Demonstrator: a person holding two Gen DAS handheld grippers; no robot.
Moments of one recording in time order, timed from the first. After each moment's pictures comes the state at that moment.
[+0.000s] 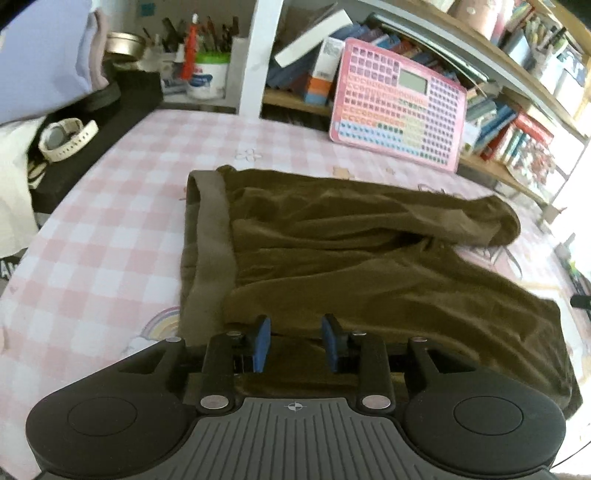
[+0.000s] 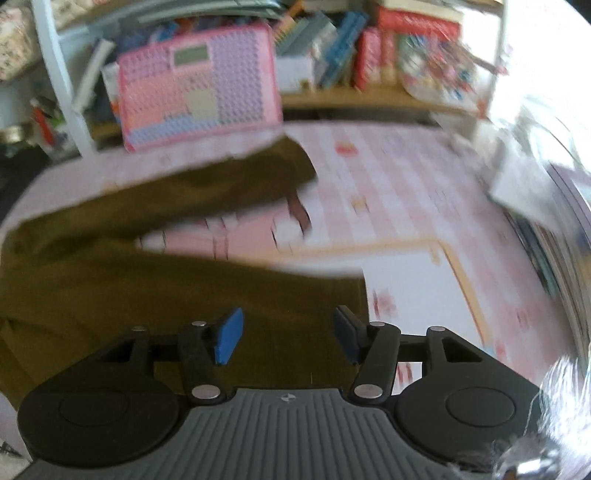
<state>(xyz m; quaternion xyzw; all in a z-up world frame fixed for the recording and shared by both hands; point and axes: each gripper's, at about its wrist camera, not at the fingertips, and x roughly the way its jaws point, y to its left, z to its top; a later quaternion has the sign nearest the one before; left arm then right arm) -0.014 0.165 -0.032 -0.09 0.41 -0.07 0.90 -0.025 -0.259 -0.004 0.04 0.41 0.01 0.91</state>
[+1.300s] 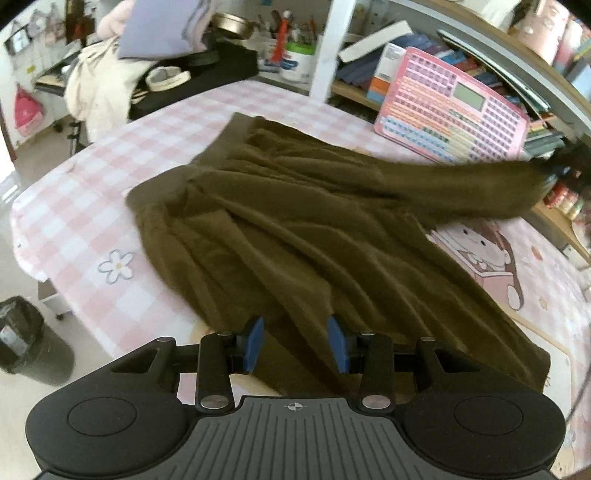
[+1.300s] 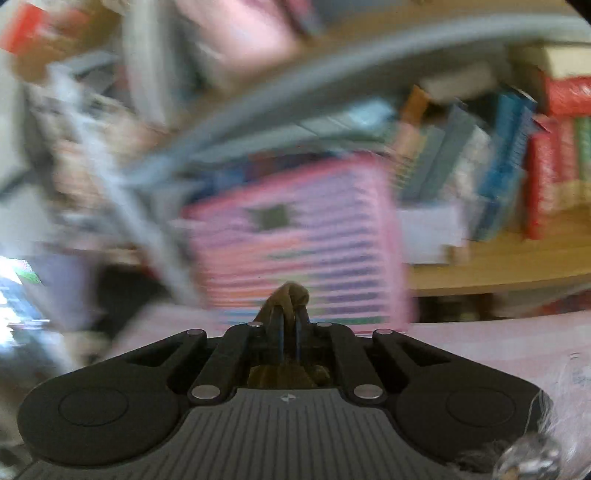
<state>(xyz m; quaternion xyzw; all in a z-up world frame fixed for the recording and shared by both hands) -0.094 0.012 -0.010 -0.18 0.41 0.15 0.88 0.269 -0.312 0.033 0.13 0.31 0.23 0.91</state>
